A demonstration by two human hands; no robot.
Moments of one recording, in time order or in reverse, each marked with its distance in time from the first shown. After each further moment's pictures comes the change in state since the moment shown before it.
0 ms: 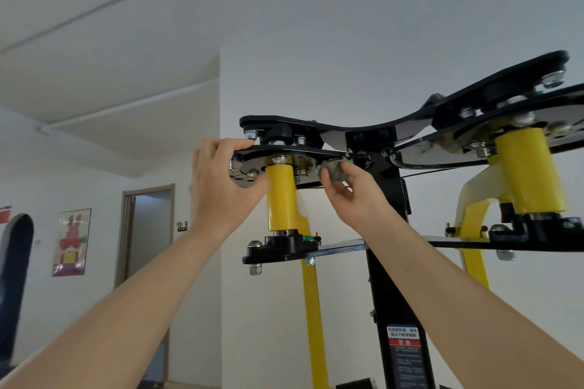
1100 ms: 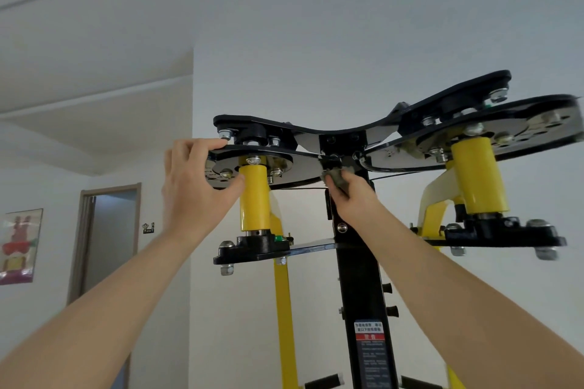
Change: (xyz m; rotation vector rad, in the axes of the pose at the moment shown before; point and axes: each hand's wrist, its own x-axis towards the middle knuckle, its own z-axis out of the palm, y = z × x) left_hand -0.005 -0.004 0.005 0.025 0.039 0.008; right_hand 0.029 -0.040 -0.029 -0.135 0.165 -0.187
